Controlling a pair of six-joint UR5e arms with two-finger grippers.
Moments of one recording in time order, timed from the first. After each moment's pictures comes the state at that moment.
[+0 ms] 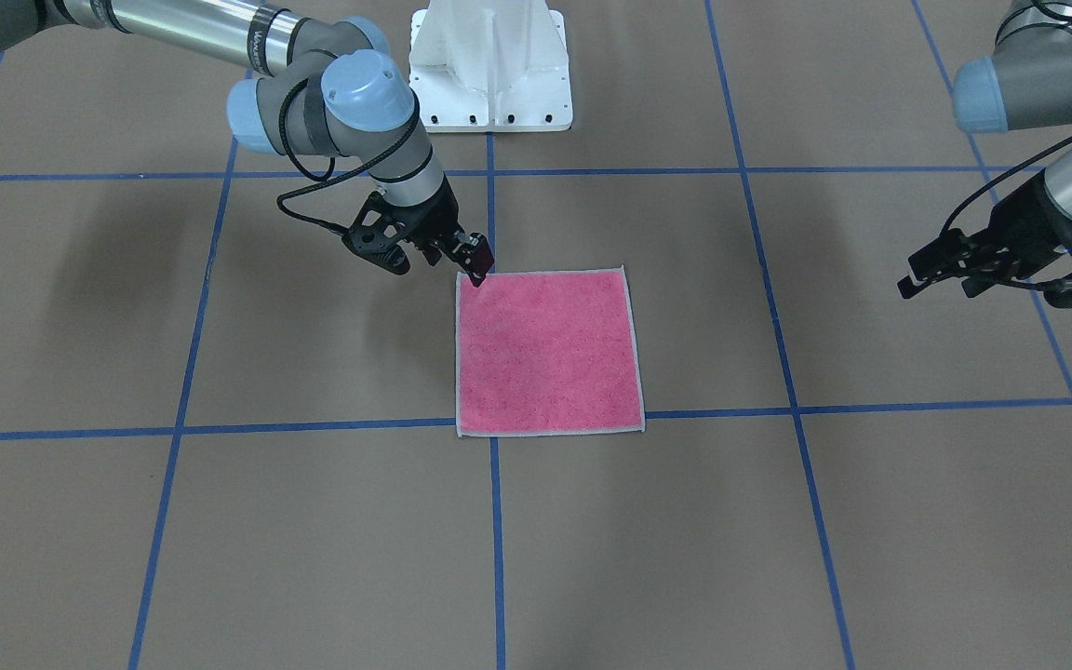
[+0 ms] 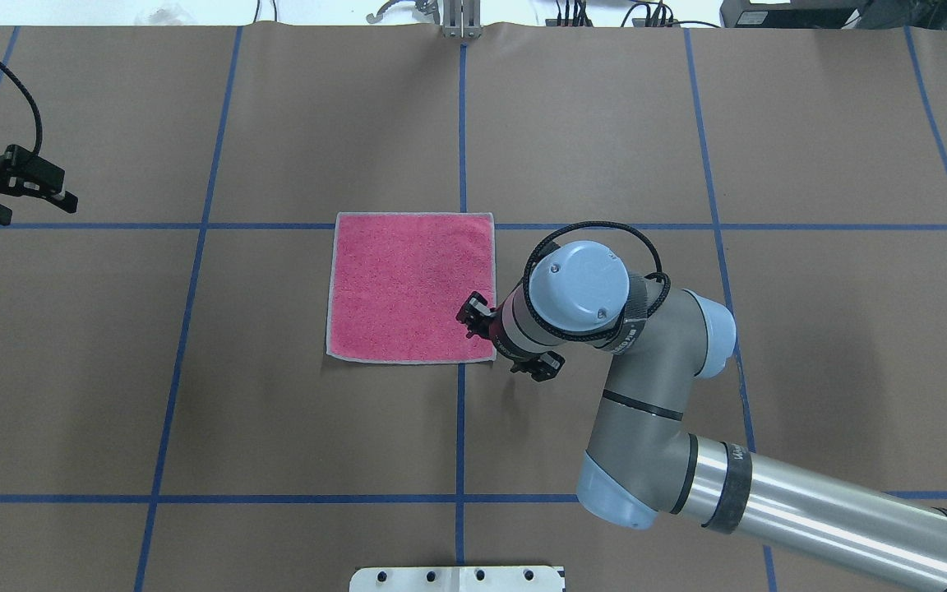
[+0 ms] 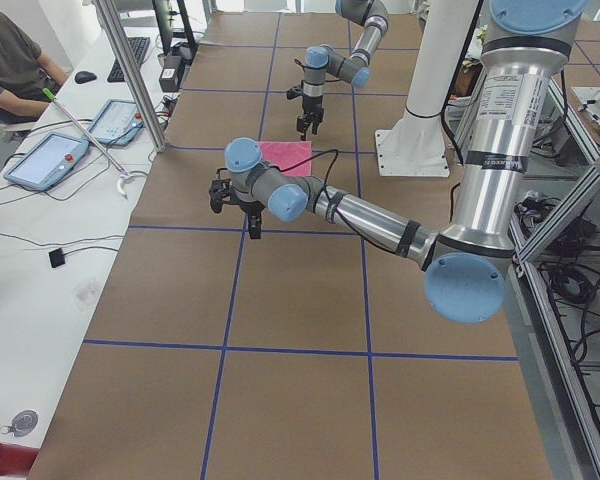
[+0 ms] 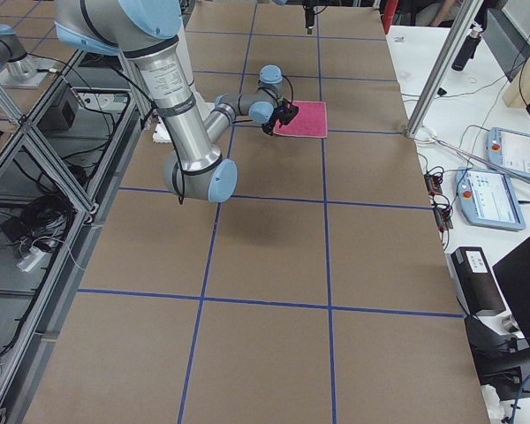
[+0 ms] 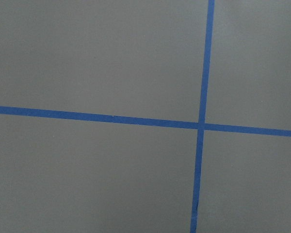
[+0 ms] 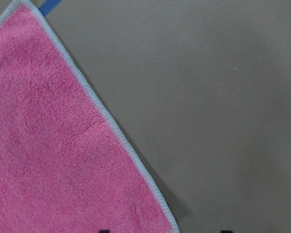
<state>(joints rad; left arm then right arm) -1.15 -1.72 -1.77 -1.82 -2.41 -0.79 0.44 -0.97 1.60 -1.25 1.84 1.94</state>
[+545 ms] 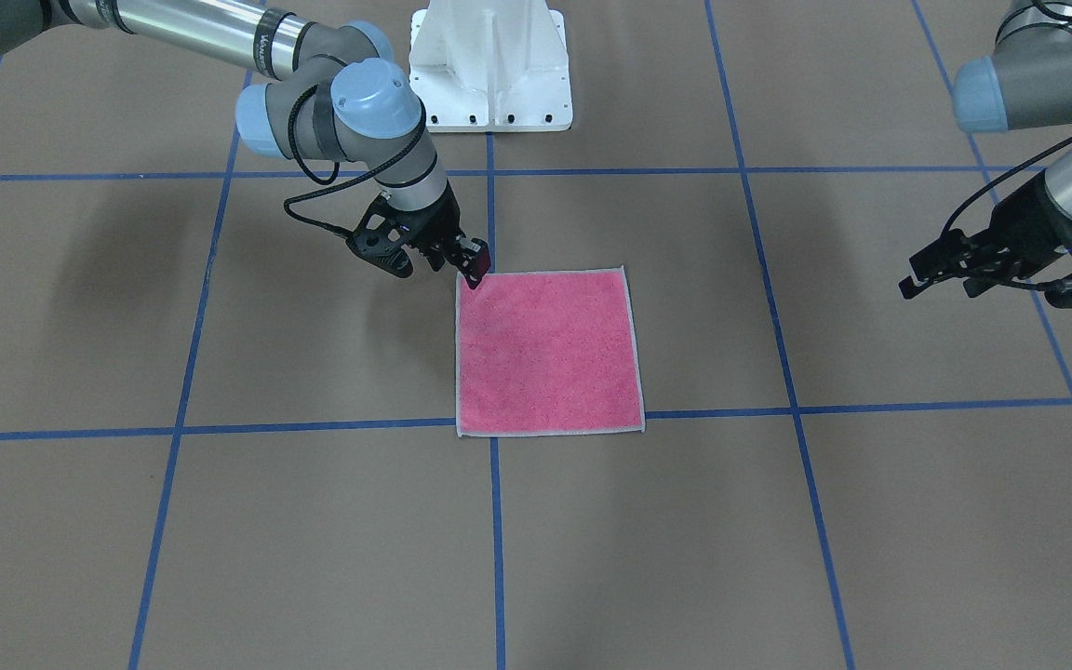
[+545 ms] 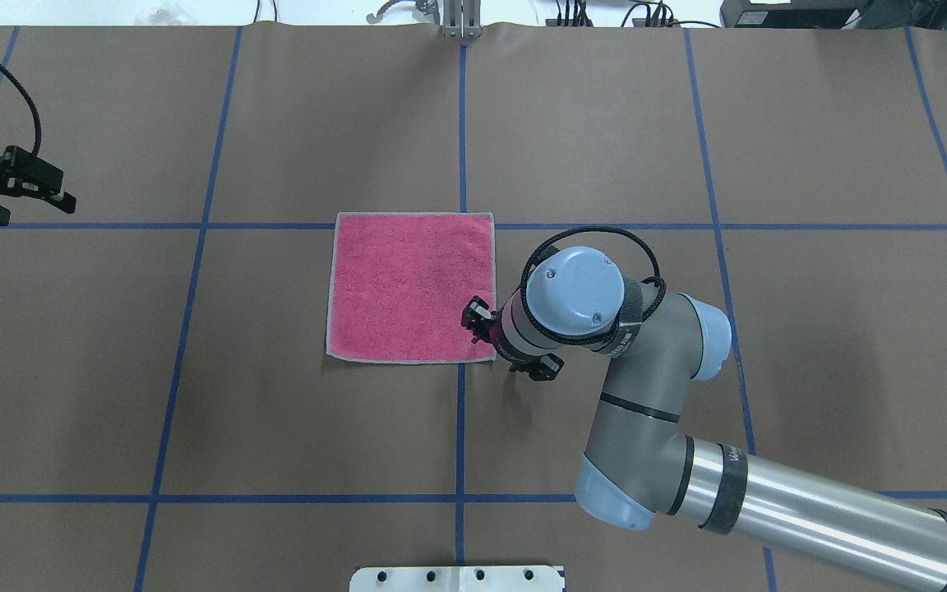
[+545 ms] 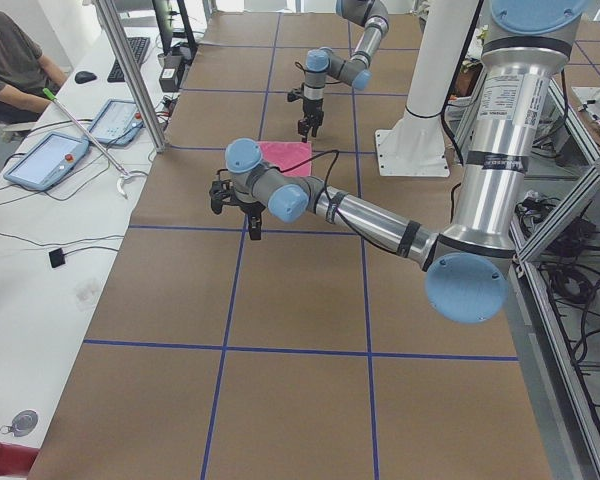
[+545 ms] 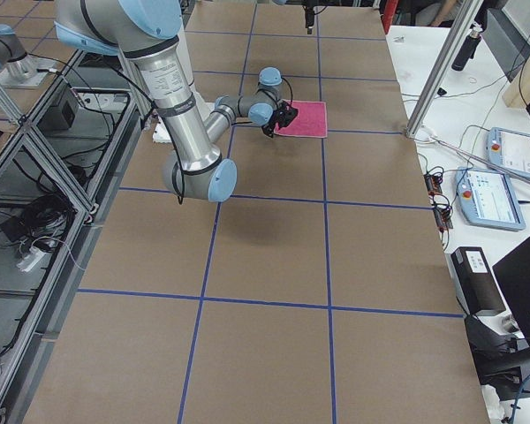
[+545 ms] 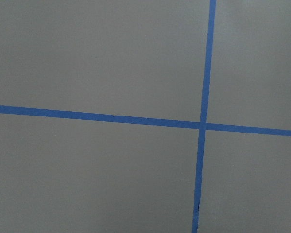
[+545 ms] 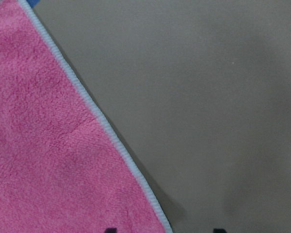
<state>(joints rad) -1.15 -1.72 -1.77 -1.82 -2.40 -0.79 0.43 -0.96 1.59 -1.25 1.83 1.94</state>
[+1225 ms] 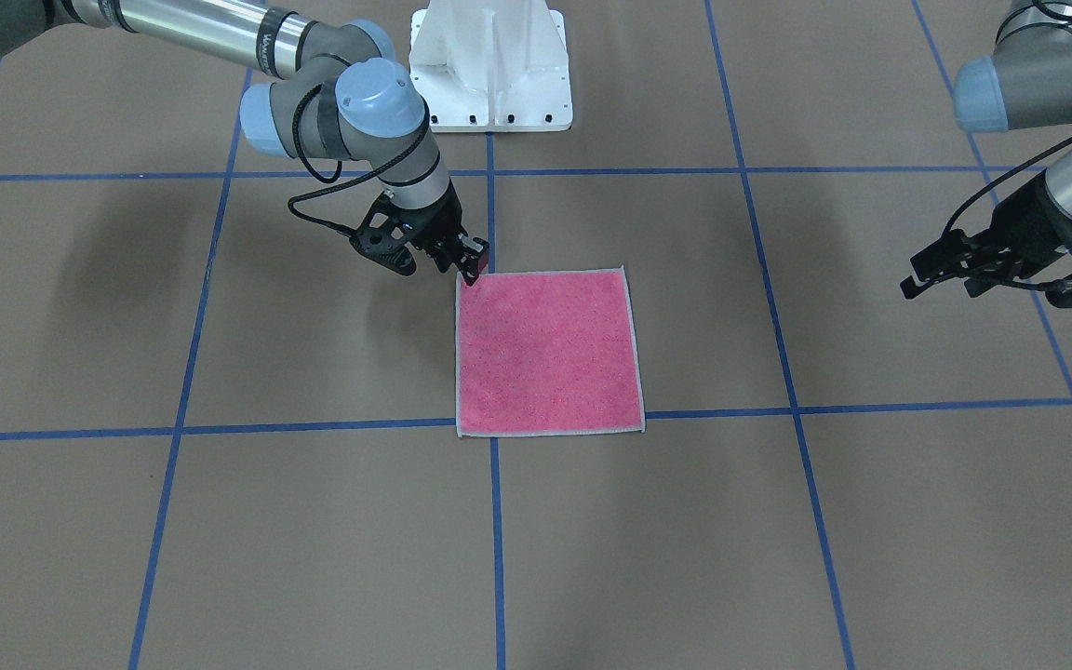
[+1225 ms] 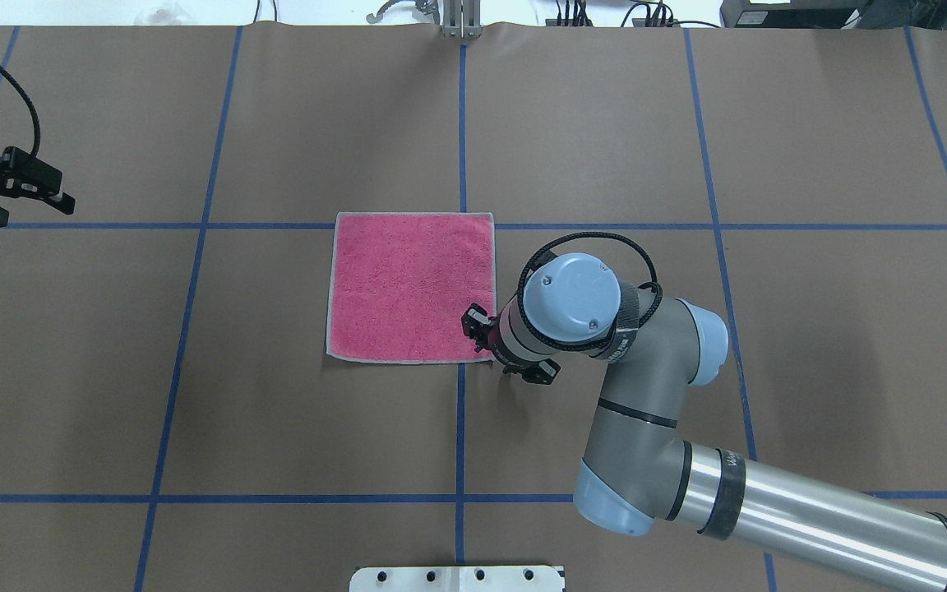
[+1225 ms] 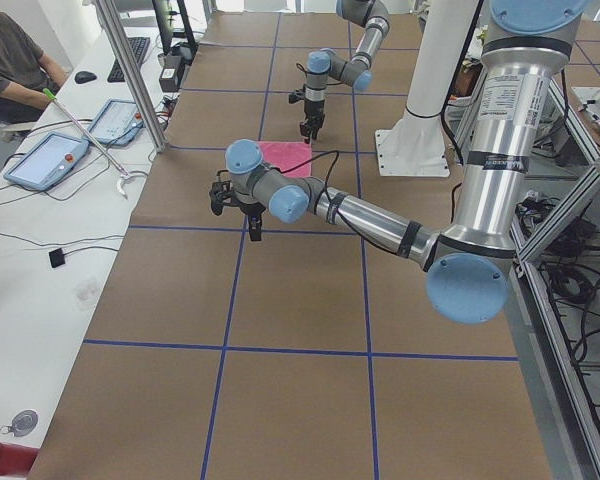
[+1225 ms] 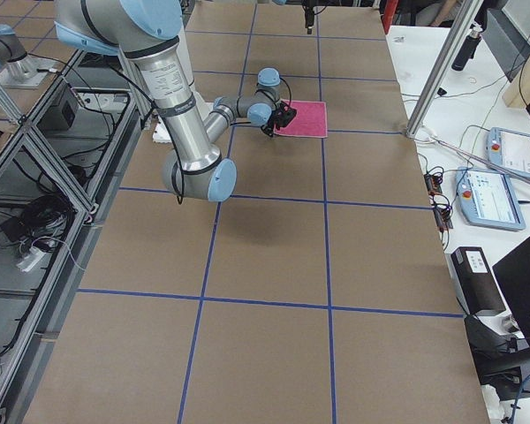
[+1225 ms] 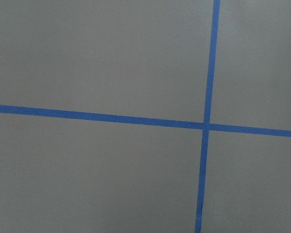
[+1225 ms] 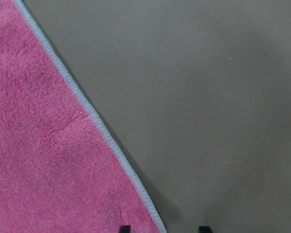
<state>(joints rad) -1.15 -1.71 -1.77 -1.82 -2.40 -0.79 0.42 -0.96 1.59 -1.25 1.83 1.94</state>
